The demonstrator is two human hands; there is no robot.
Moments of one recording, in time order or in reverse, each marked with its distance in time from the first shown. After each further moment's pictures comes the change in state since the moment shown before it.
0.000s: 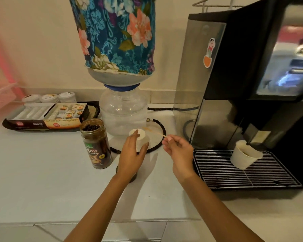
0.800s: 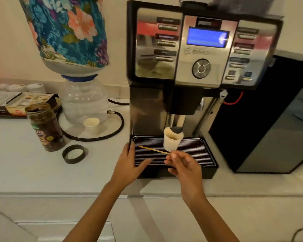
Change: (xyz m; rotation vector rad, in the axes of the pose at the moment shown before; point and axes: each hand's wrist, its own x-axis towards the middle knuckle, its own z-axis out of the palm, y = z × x) left_hand -0.104 0.140 0.139 0.043 -0.216 -0.047; right_hand -0.064 -0.097 -0.243 -0.166 -0.098 -0.080
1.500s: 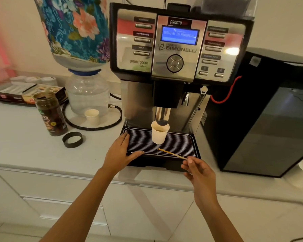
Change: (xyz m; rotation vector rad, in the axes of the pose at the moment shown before) left_hand -0.010 0.025 0.021 0.388 0.032 -0.063; right_hand 0.000 -0.002 -0.121 -0.018 0.048 0.050
